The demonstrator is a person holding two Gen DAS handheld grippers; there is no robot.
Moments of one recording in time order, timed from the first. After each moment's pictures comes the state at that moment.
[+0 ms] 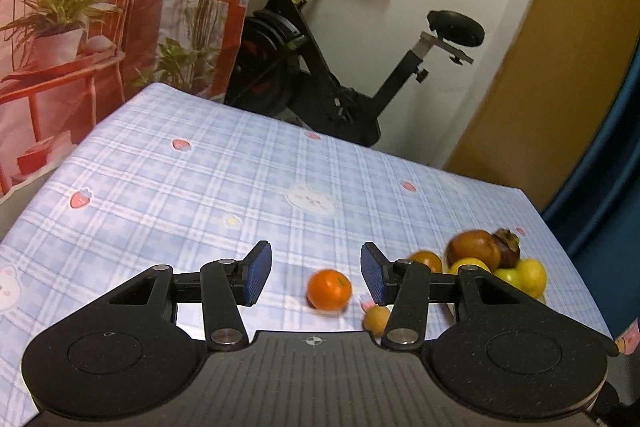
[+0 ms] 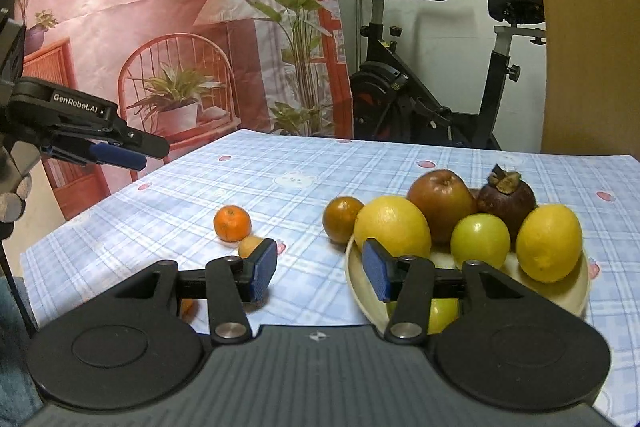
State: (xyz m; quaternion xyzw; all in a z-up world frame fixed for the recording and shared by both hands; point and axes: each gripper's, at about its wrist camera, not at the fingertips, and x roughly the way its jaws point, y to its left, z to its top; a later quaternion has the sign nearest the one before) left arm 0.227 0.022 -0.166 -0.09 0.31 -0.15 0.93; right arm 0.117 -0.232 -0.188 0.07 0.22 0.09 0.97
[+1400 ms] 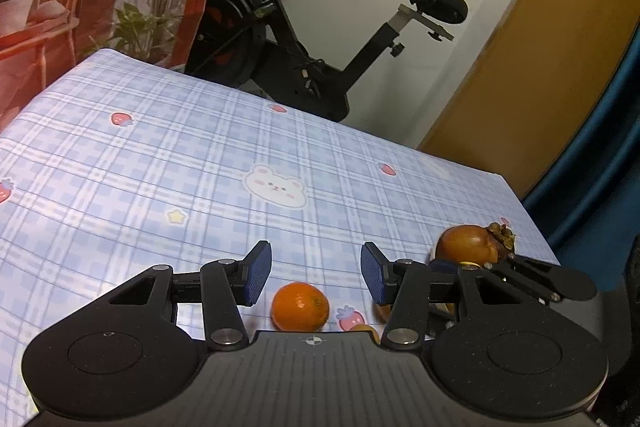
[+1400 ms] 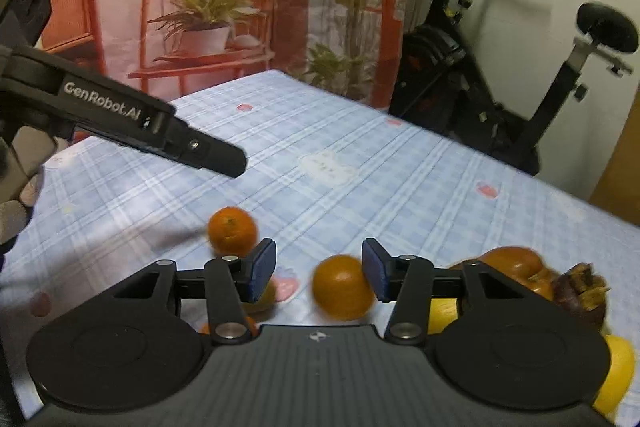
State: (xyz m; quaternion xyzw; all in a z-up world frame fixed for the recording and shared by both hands) left arm 0.278 0.009 -0.199 -0.11 0.35 -0.21 0.91; right arm 0.221 -0.183 -0.190 -0.06 0.30 0.13 0.94
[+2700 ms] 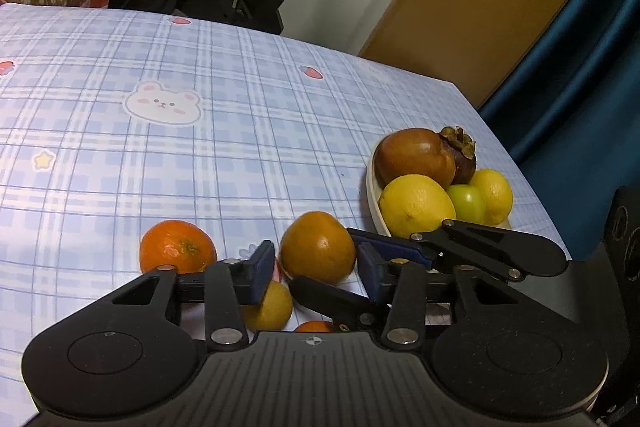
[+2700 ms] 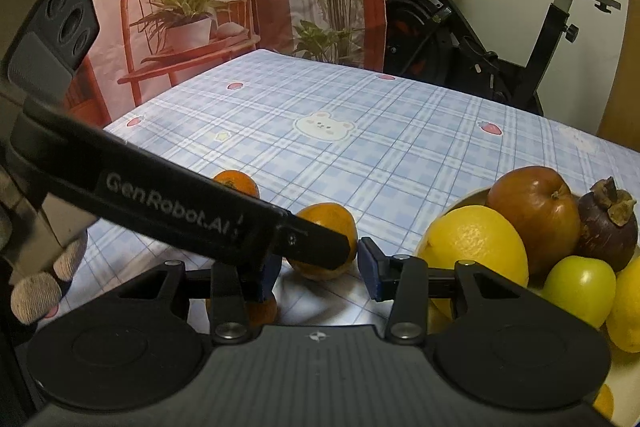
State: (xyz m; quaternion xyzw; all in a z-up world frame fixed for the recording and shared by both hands) left arm 0.292 -0.059 -0.245 -0.07 0.43 -0.31 0.84; right arm 0.212 -0.191 -0.212 0.01 0.34 0.13 0.93
